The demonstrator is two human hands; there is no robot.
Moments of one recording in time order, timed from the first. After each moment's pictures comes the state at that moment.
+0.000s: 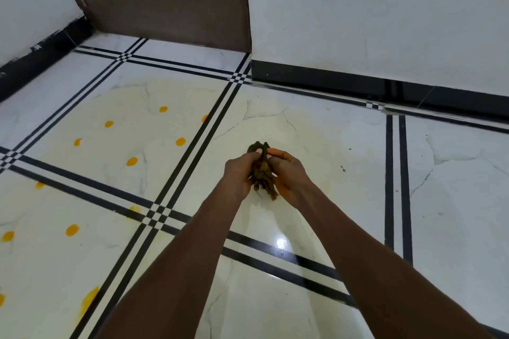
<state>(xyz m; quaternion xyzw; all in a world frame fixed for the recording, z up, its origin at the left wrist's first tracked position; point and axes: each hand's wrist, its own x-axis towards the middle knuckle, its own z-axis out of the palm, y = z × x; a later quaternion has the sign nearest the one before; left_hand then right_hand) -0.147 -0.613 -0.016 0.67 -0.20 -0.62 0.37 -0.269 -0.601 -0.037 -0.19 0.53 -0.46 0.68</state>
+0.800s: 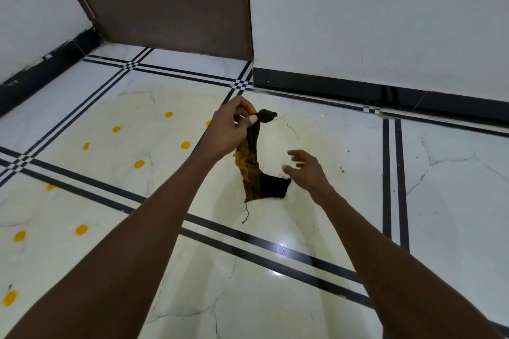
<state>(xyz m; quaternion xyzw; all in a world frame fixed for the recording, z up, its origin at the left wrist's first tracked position) -0.110 -0.629 0.085 0.56 -0.69 -0.31 0.34 -0.313 -0.590 -0.032 -0.49 0.68 -0.31 0.44</state>
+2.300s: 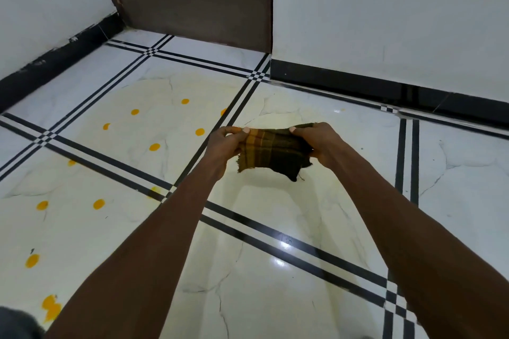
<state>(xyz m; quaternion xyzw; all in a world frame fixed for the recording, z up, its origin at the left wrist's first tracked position) -0.078 -0.603 0.020 0.64 -0.33 -0.54 0.44 -0.299 -0.620 0.045 -0.37 0.66 -0.32 0.57</state>
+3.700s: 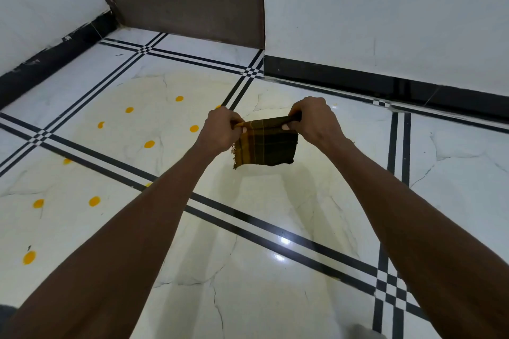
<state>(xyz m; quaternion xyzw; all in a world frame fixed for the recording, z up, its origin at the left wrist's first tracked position) -0.087 -0.605 0.063 0.65 -0.70 -0.20 0.20 -0.315 -0.631 0.056 -0.72 0.63 -0.19 0.20</state>
